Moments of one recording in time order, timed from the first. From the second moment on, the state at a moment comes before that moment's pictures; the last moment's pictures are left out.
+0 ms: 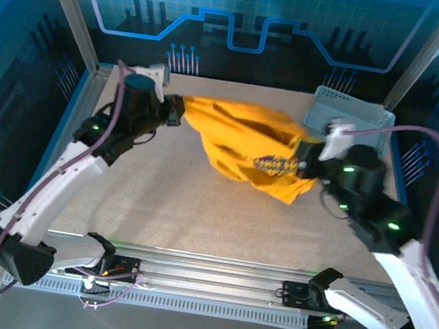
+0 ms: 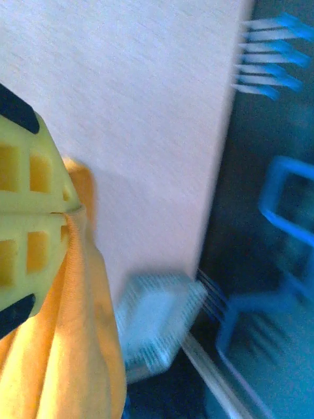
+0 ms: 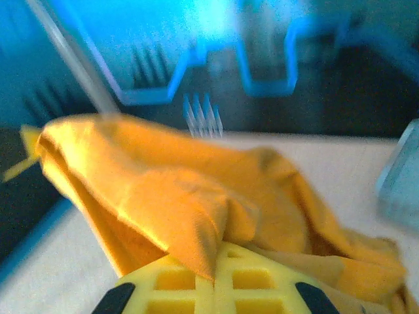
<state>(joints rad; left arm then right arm) -0.38 1.21 1.28 -0.56 -0.04 -0.55 0.66 0.91 1.21 -0.67 0.17 0.34</state>
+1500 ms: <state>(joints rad) -0.27 1.24 0.74 -0.47 -0.02 -0.69 0.66 1.77 1.25 -0.68 0.09 0.48</state>
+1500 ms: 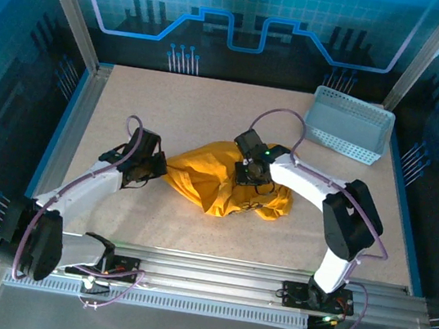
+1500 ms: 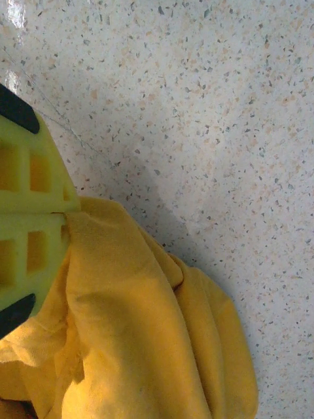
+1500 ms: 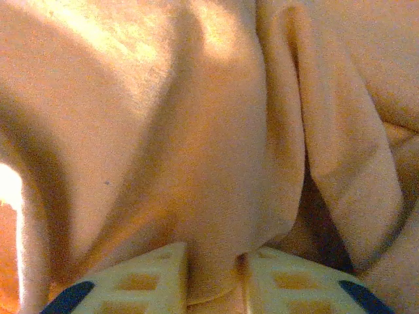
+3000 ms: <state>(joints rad) -0.20 1.22 0.86 -0.53 0.16 -0.61 0.74 1.36 1.08 -0.76 0.15 0.41</state>
